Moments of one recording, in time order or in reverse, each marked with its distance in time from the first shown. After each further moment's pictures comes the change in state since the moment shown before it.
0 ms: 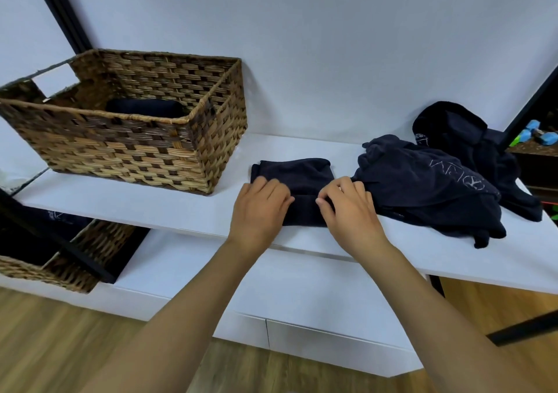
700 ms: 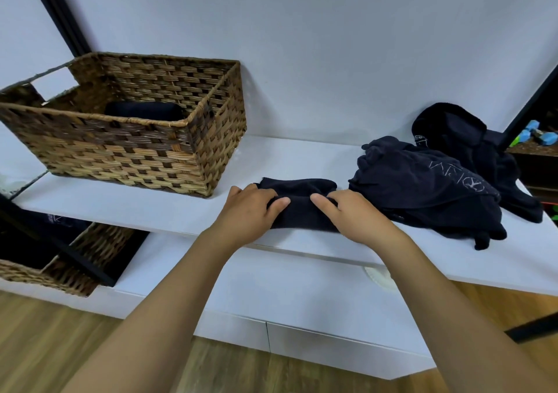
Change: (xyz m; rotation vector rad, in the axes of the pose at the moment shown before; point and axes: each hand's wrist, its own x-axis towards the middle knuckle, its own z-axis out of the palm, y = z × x) left_hand 0.013 -0.020 -0.022 -0.177 -0.490 -0.163; right_hand 0.020 0.002 -0.028 0.264 -0.368 0.191
